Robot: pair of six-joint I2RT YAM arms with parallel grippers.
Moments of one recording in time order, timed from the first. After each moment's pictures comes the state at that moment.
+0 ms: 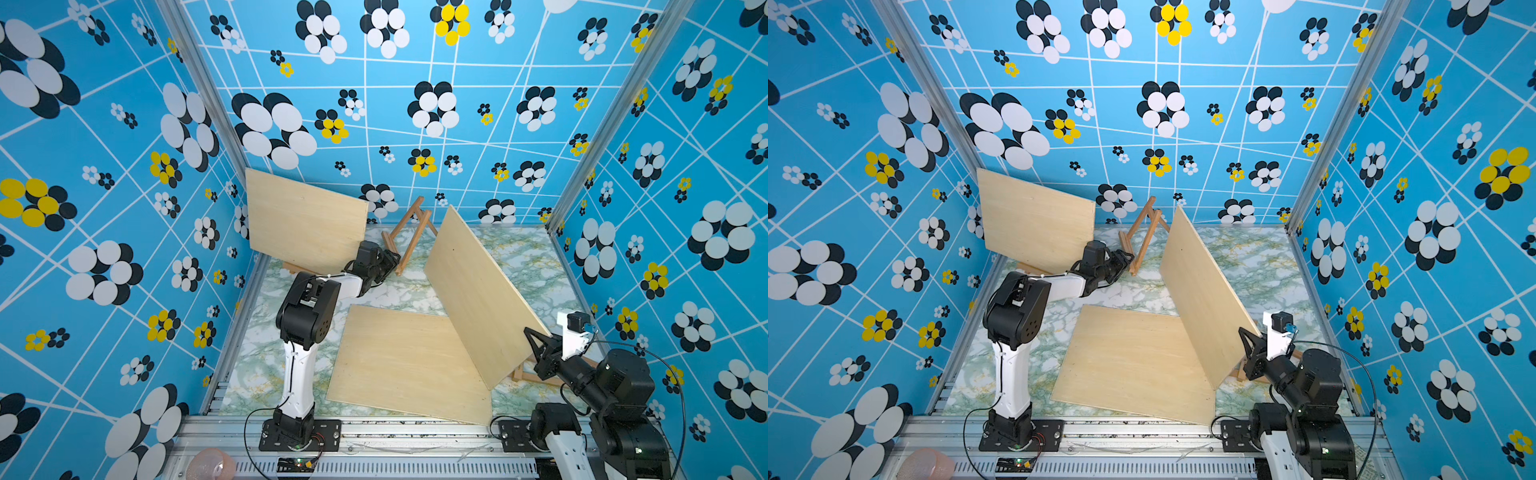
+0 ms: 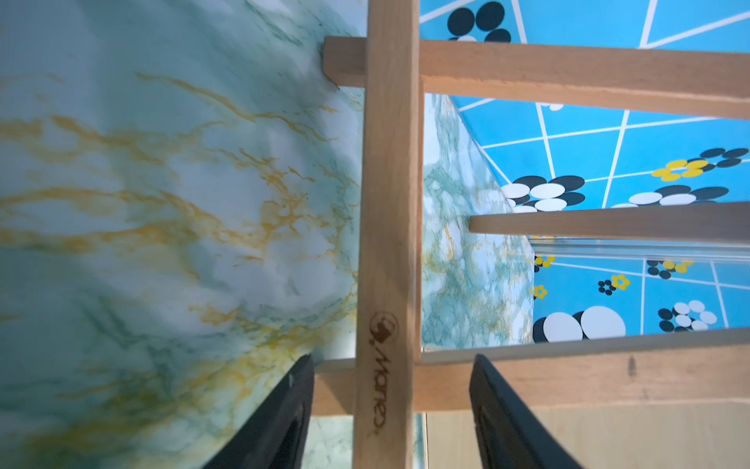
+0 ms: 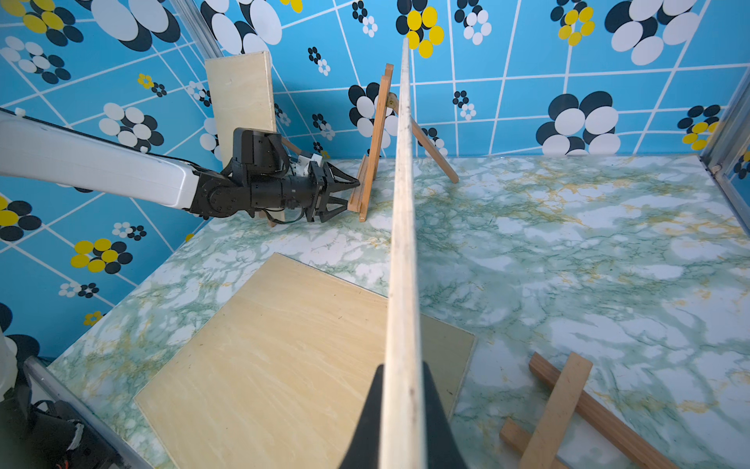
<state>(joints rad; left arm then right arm) -0.37 2.11 1.27 0.32 0.25 -1.07 -0.03 0.19 0.71 -0.82 -0.44 0.07</state>
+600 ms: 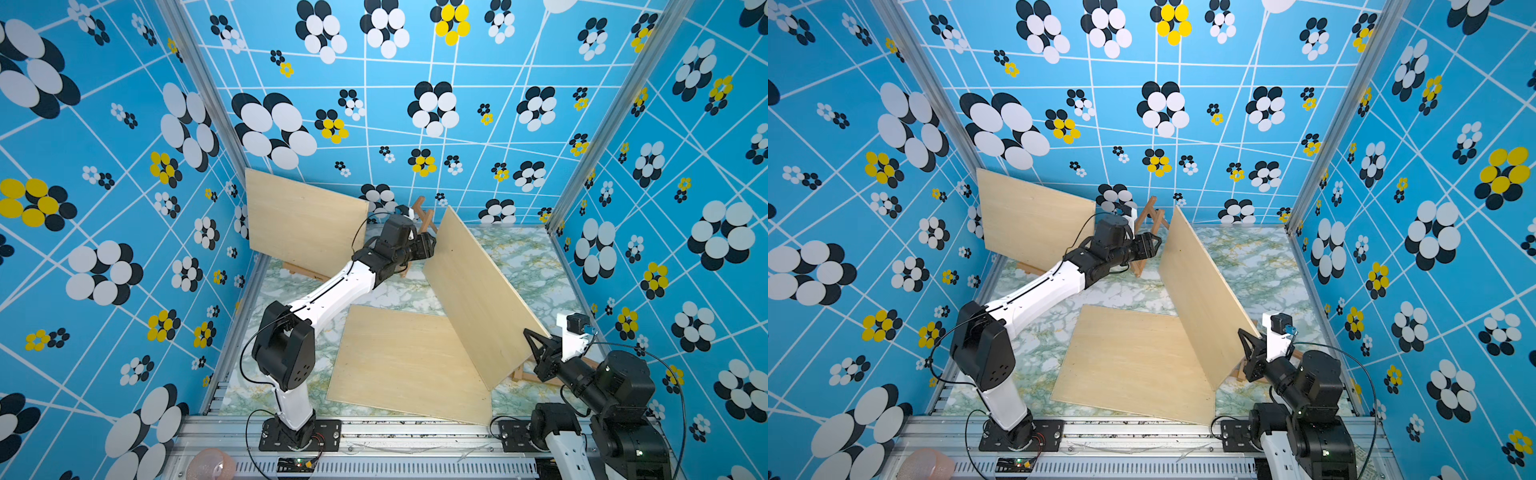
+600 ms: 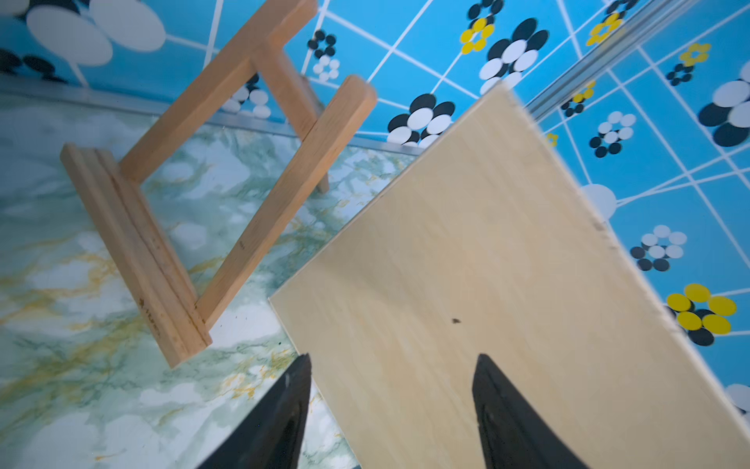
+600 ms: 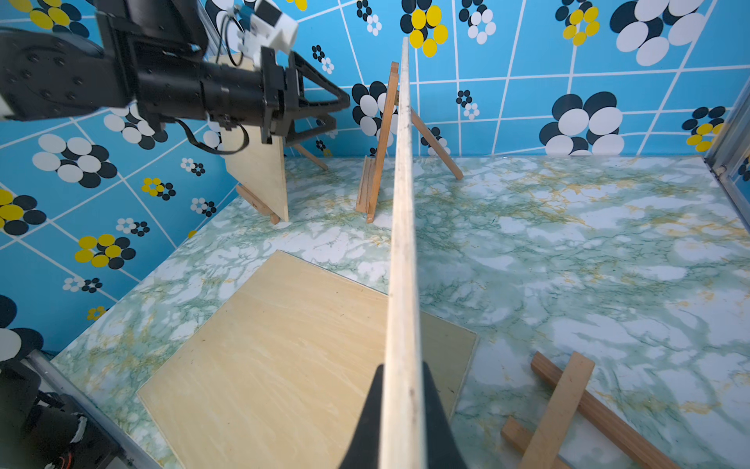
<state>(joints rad) -0.62 1.77 1.61 -0.25 0.08 -0.58 -0.02 0.18 0.71 -0.83 -0.44 0.06</state>
